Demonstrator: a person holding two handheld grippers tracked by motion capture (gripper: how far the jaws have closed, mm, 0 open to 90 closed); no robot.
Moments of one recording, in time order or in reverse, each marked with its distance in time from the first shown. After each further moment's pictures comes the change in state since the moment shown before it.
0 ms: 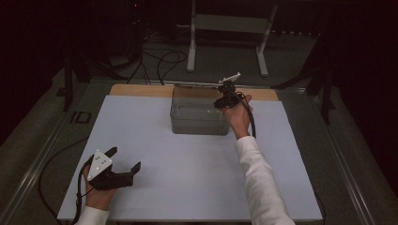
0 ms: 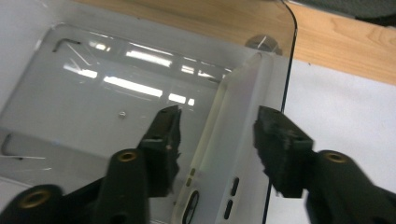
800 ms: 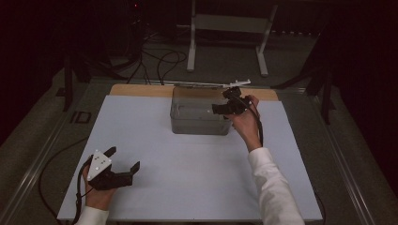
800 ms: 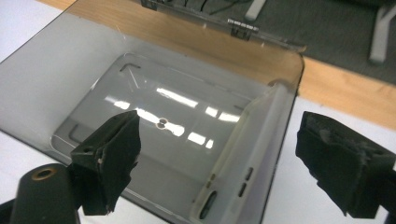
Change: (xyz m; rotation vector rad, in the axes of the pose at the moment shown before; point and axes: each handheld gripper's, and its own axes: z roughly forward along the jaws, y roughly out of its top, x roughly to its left) left arm 0.001 -0.001 -0.001 -0.004 0.015 0.001; right arm -0.002 -0.029 -0.041 -0.234 0.123 -0.102
